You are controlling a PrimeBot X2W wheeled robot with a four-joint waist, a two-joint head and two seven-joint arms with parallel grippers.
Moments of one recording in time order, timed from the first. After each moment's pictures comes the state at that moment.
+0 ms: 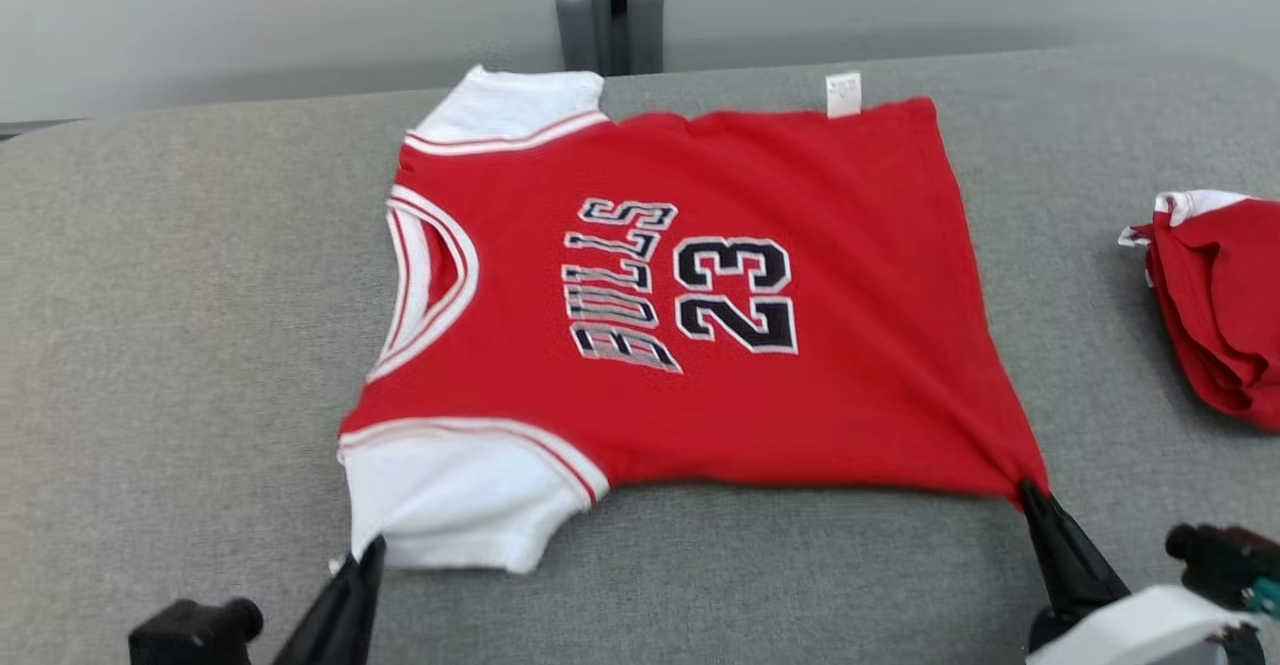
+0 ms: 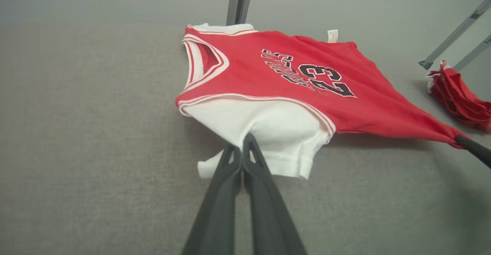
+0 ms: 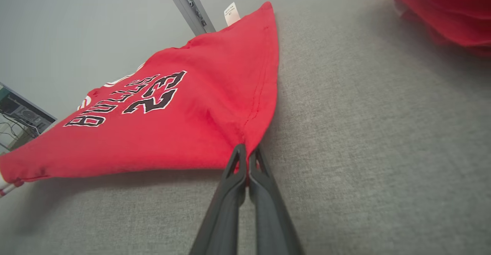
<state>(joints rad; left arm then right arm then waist) 0.22 0.49 -0.35 -0.41 -0.62 0.32 0.08 -0.06 -0.23 0.24 0.31 0.69 0.13 -0.18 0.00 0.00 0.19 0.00</state>
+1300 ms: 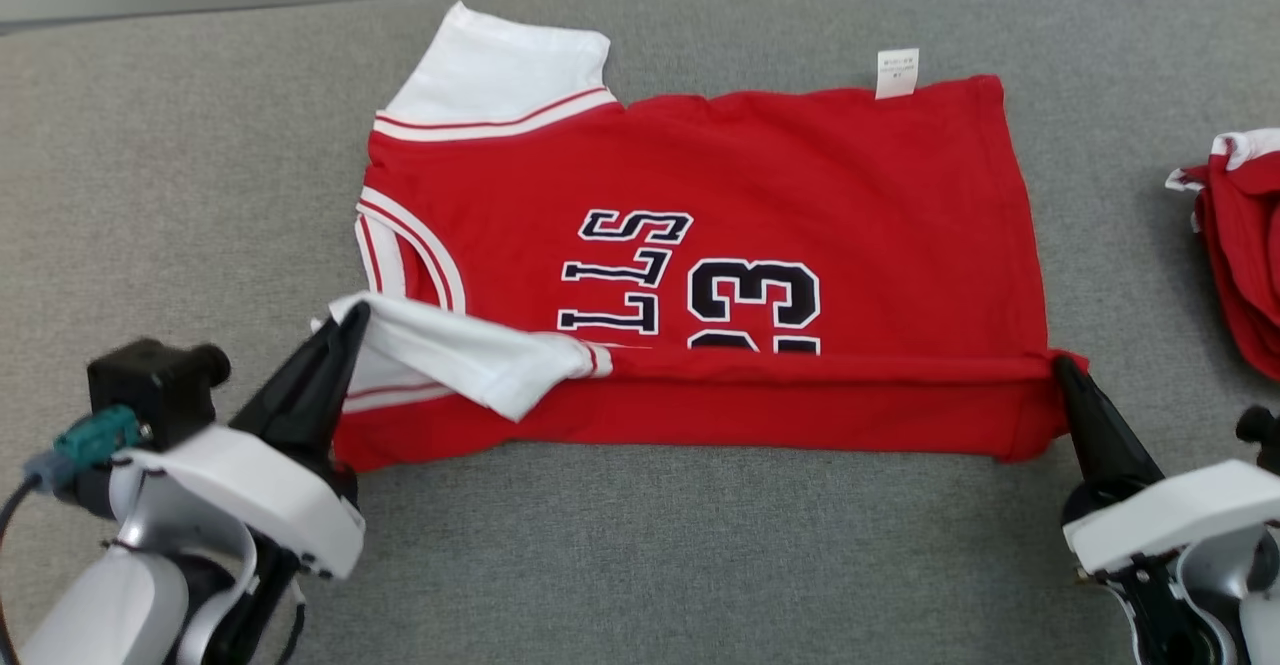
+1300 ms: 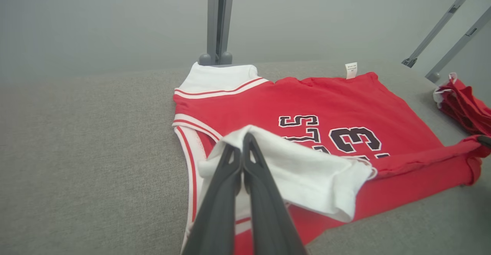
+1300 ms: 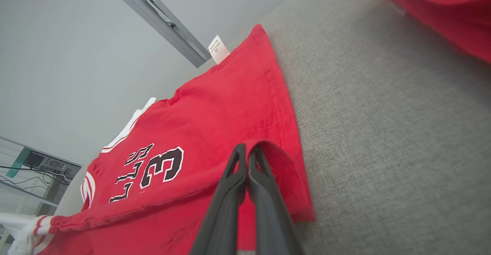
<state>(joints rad) -0.19 0.51 -0.36 -0.21 -0.69 0.14 0.16 -0.10 -0.05 -0.08 0.05 0.71 0.13 0.18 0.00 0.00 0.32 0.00</state>
